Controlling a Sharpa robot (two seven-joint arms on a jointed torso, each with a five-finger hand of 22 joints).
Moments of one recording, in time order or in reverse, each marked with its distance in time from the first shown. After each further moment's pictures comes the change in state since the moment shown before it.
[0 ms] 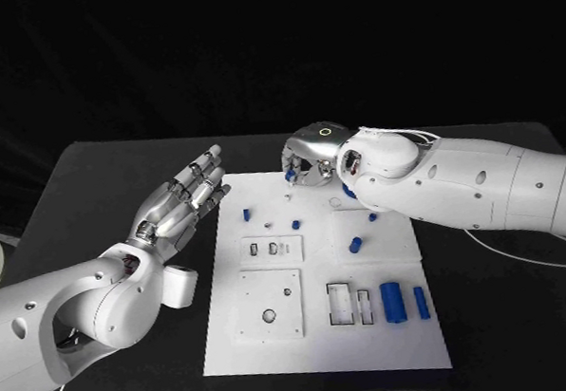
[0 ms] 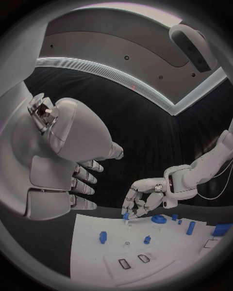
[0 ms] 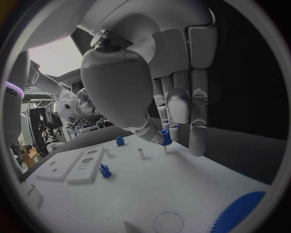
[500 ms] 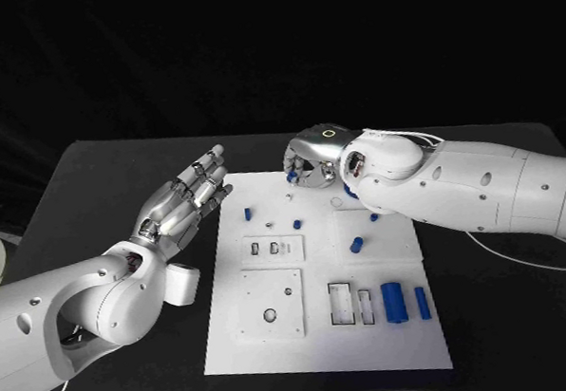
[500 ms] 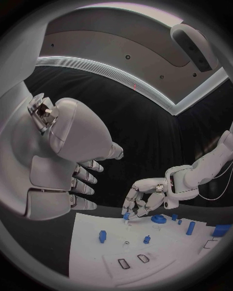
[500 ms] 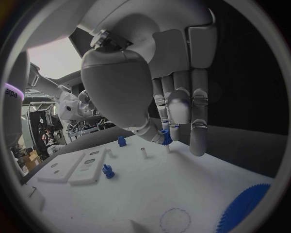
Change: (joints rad) left arm 0.000 0.006 0.000 -0.009 0.010 0.006 -0.006; left_hand 0.004 0.004 0.003 -0.003 0.000 0.000 0.000 0.000 0.001 0.004 0.004 0.004 0.000 -0.004 0.003 0.000 0.001 0.000 0.000 0.000 0.000 0.001; right arm -0.007 -0.010 0.001 0.012 0.022 -0.005 0.006; right_hand 0.000 0.000 0.000 0.000 -0.008 -0.009 0.002 0.000 0.001 -0.011 0.011 -0.014 0.000 -0.007 0.007 -0.018 -0.019 0.000 -0.007 0.007 0.000 0.005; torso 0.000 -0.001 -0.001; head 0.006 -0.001
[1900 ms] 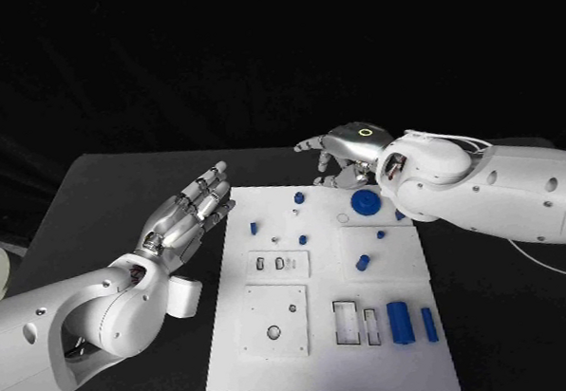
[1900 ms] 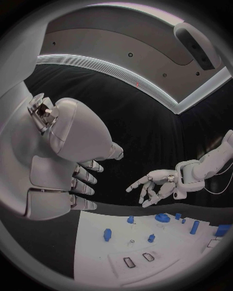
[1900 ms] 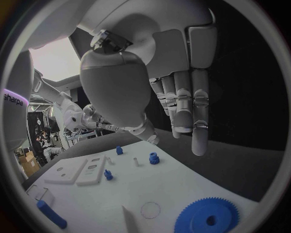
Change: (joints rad) left arm 0.000 -0.001 -0.003 -0.013 0.027 0.010 -0.012; left_hand 0.000 0.000 0.006 -0.006 0.008 0.000 0.007 0.000 0.000 -0.004 0.004 0.000 0.000 0.004 0.004 0.000 0.000 0.000 0.004 0.004 0.000 0.000; right arm 0.051 -0.183 -0.006 0.167 0.031 -0.066 -0.009; right_hand -0.056 -0.027 -0.029 0.035 -0.109 -0.502 -0.056 -0.094 -0.084 -0.069 0.022 0.003 0.029 -0.089 0.028 -0.145 -0.157 0.000 -0.059 0.030 -0.050 0.018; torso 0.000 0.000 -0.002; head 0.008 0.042
